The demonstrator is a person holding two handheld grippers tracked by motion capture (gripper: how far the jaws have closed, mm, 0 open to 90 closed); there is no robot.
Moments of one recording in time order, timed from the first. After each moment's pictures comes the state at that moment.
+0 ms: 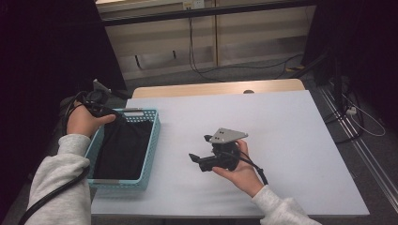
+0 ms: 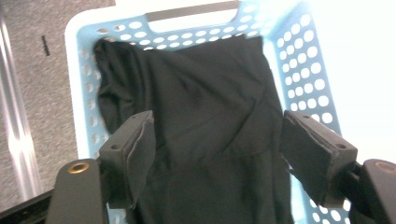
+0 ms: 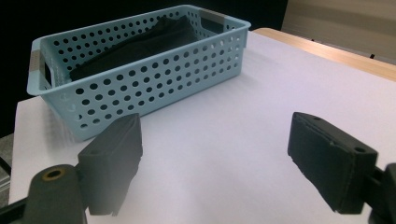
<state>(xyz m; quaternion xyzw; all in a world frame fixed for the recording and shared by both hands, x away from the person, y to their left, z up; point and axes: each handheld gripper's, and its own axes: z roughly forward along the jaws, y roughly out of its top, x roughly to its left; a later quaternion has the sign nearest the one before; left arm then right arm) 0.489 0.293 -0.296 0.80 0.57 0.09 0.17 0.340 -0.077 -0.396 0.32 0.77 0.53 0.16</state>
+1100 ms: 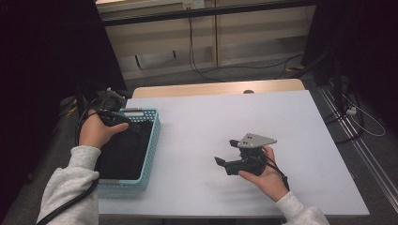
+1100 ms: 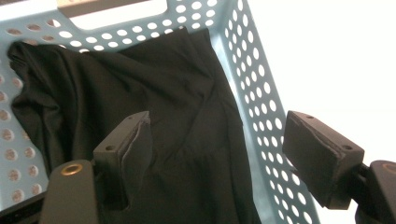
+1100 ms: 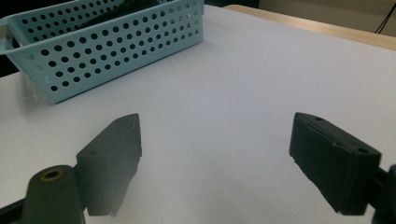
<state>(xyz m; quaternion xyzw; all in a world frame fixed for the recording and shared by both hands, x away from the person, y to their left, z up) 0.469 0.262 -0.314 0.82 0.53 0.07 0.20 0.326 -0.142 -0.418 0.36 0.76 0.51 0.16</state>
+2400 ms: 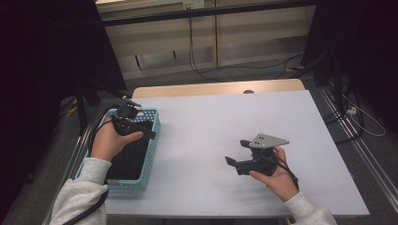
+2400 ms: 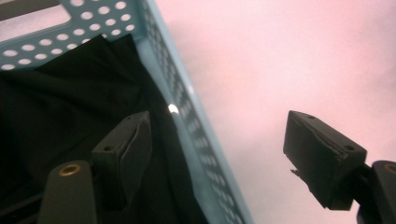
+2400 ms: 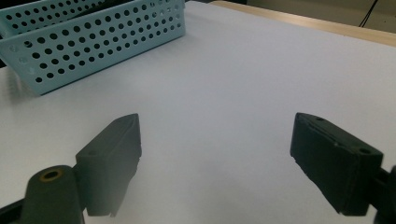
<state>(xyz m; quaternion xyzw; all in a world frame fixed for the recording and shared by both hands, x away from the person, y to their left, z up) 0.444 0.220 -0.321 0.85 0.47 0.06 0.24 0.323 -0.170 -0.422 0.37 0.76 0.51 0.17</state>
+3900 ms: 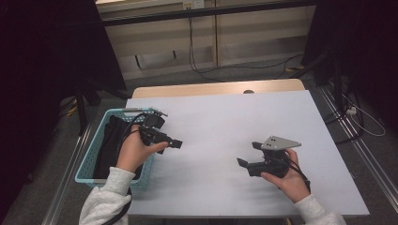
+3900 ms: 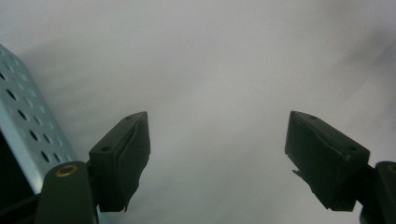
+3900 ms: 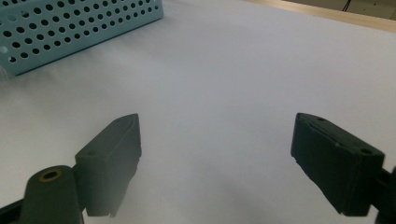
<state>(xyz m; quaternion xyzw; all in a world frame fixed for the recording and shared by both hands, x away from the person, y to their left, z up) 0.424 0.158 -0.352 0.86 0.41 0.02 0.28 0.316 -0.200 -0.431 0.39 0.76 0.48 0.18</state>
